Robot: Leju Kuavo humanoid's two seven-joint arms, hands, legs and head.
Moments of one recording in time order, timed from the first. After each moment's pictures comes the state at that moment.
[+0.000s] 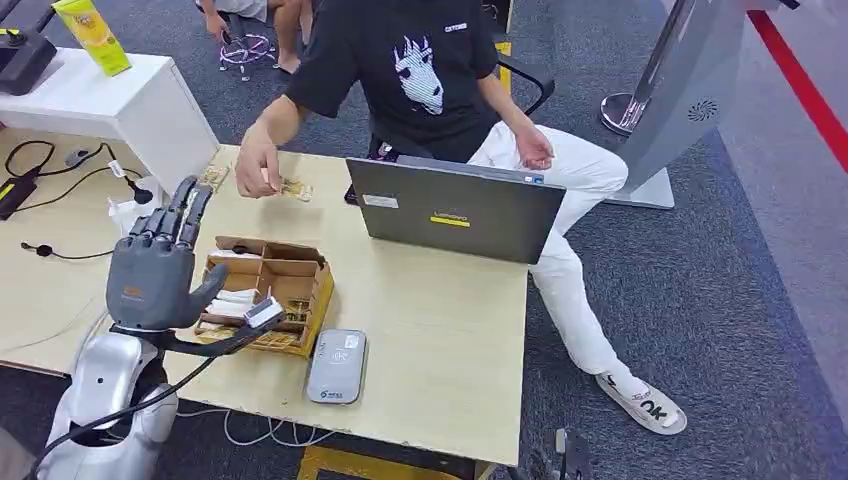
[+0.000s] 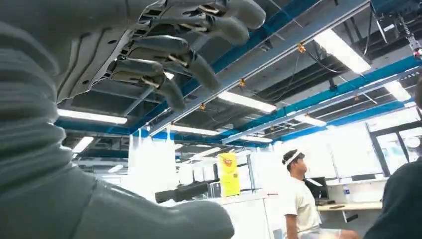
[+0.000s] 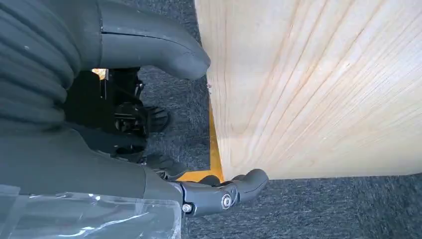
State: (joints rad) left arm -0.15 0.15 0.04 -1.75 -1.47 0.26 -0.13; right arm -0.05 0.27 -0.33 -0.55 -0.01 -0.14 -0.37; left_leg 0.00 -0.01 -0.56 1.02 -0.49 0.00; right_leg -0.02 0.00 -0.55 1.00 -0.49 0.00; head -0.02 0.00
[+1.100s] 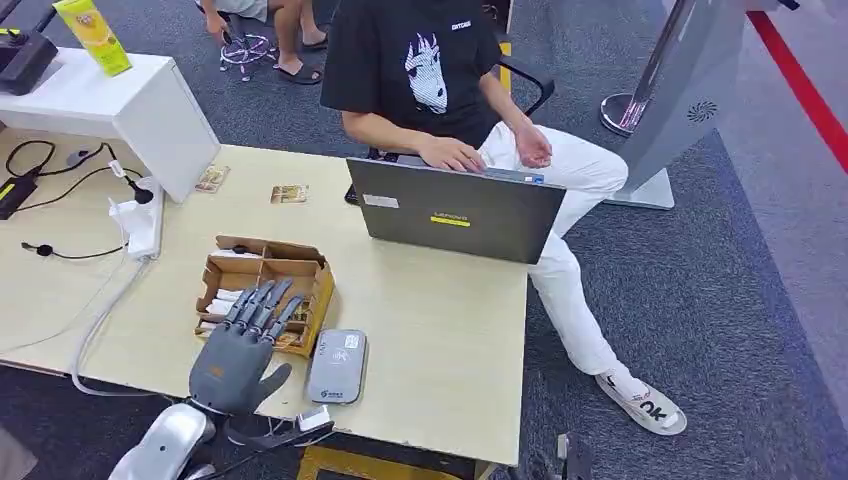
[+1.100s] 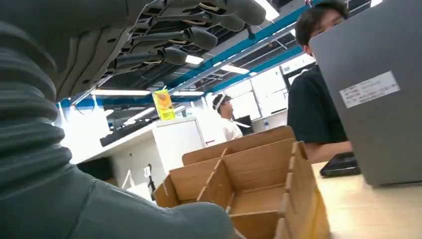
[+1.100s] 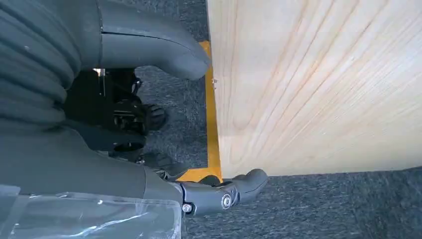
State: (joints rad) left arm 0.06 0.17 -0.14 -1.68 -1.44 0.27 -0.19; right arm -0.05 0.27 -0.35 -0.52 0.00 -0.14 -0.41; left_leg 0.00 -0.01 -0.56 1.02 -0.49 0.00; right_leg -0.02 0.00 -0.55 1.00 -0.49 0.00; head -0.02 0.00
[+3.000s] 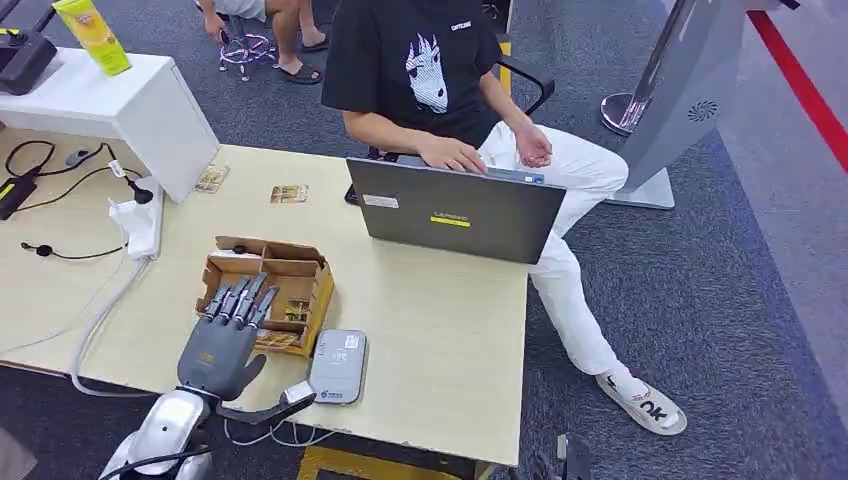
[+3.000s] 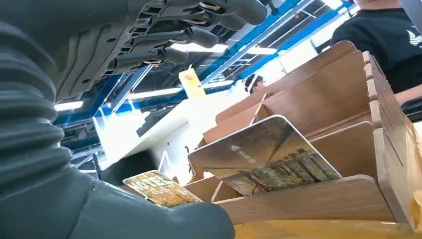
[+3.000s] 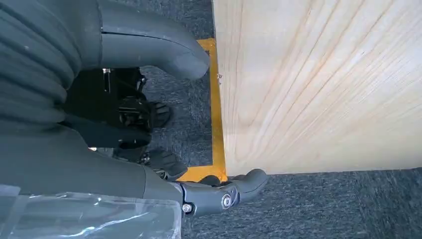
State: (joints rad) left arm -0.02 0.17 -0.06 -1.48 -1.57 0.30 -0.10; right arm -0.05 0.27 -0.36 -0.52 0.02 -0.14 -0.40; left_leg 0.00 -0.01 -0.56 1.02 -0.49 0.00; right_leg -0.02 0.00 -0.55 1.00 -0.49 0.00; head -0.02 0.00
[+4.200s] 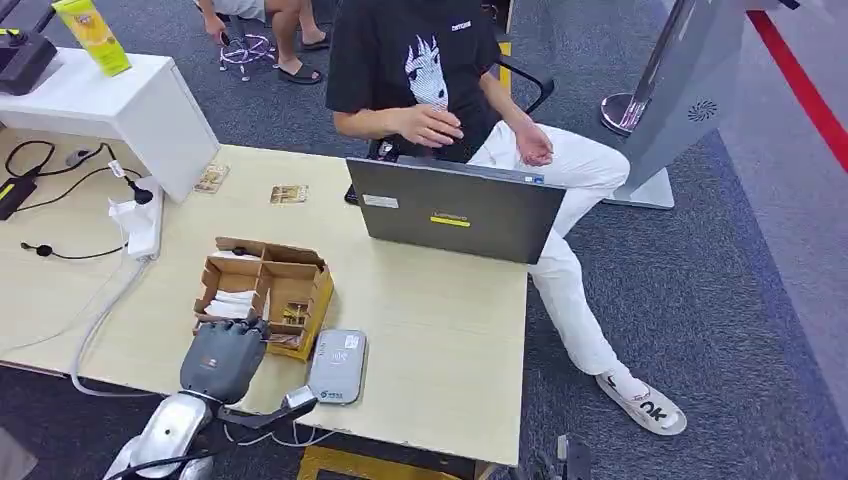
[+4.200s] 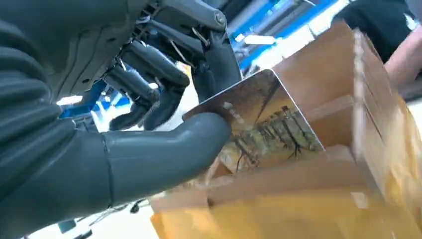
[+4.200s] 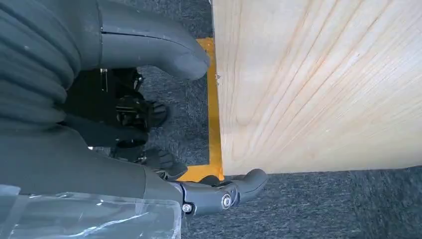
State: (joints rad) left arm 0.00 0.16 -0.06 -1.48 -1.54 0.28 -0.09; right arm -0.05 0.27 -0.36 -0.52 0.02 -0.14 -0.41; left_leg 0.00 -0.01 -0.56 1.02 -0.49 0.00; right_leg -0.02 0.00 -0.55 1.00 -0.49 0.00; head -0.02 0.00
